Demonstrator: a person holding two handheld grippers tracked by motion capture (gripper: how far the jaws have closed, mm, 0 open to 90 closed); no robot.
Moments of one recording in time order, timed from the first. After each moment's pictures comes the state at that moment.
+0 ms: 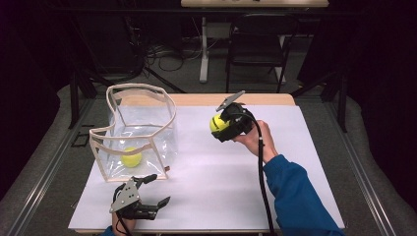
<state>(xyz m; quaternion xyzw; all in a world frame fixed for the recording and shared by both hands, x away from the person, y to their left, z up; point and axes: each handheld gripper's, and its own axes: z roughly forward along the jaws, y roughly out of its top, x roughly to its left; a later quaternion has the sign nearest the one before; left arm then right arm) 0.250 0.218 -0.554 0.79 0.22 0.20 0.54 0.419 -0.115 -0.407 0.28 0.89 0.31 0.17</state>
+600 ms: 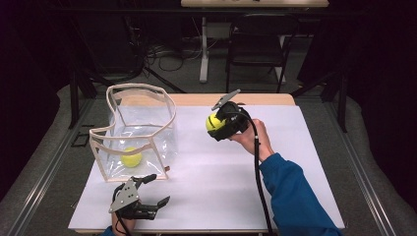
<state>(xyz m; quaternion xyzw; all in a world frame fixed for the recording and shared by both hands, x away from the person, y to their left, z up) 0.250 0.218 -0.553 0.79 0.22 0.20 0.54 0.421 -0.104 -0.404 0.27 0.89 0.31 0.17</state>
